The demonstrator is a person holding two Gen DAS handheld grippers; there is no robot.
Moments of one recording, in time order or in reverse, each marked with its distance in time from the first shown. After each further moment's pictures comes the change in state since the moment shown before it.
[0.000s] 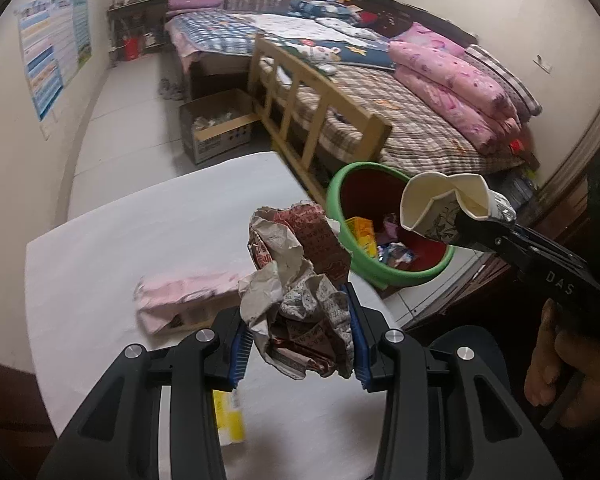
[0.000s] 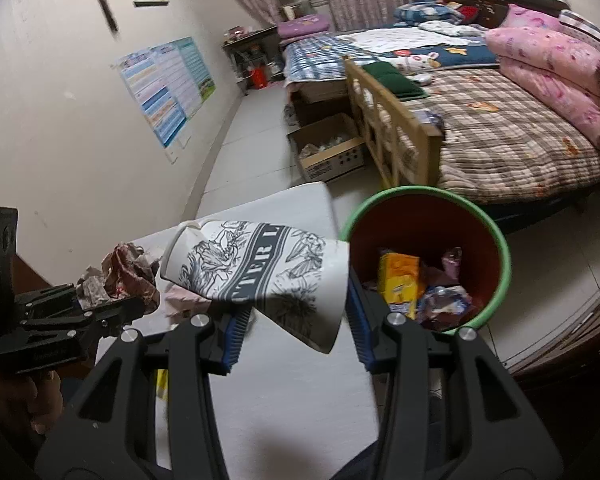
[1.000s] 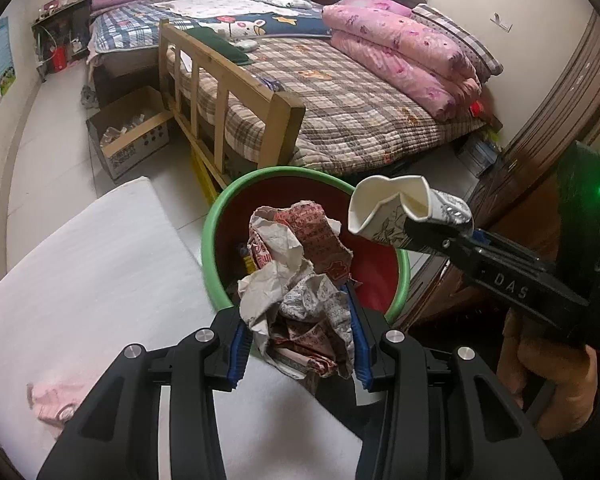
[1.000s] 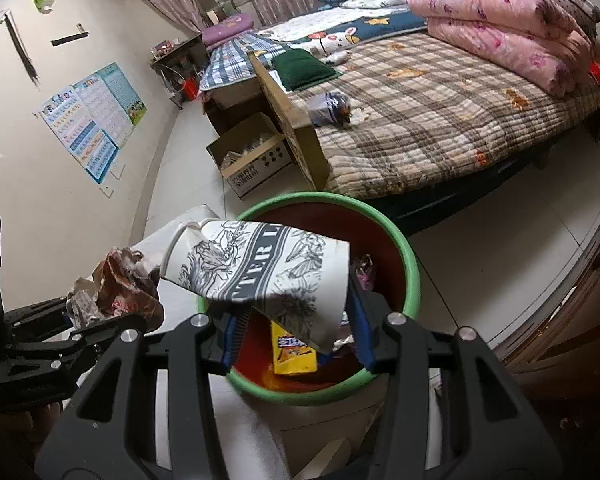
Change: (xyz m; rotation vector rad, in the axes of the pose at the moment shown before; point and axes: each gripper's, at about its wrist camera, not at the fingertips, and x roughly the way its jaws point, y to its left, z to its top) left arm 0.130 -0.113 0.077 0.132 0.096 -0.145; right arm 0.050 -0.152 0.024 0.189 0.024 -0.130
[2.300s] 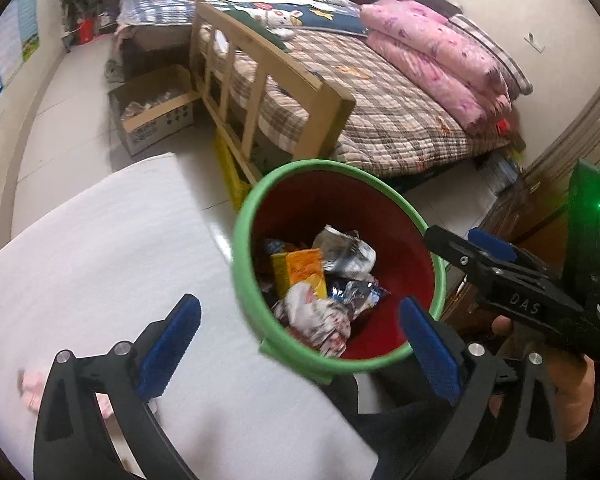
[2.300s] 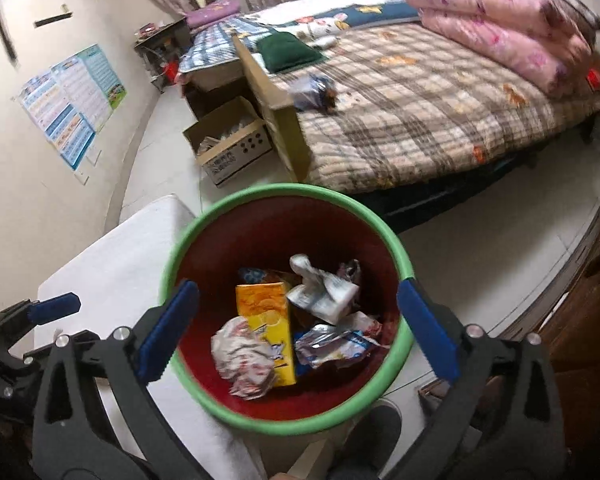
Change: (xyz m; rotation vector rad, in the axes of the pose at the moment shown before) left arm 0.008 0.038 -0.005 -0.115 0.010 0.039; right arm 0.033 0.007 0.007 -0.040 0.033 -0.080
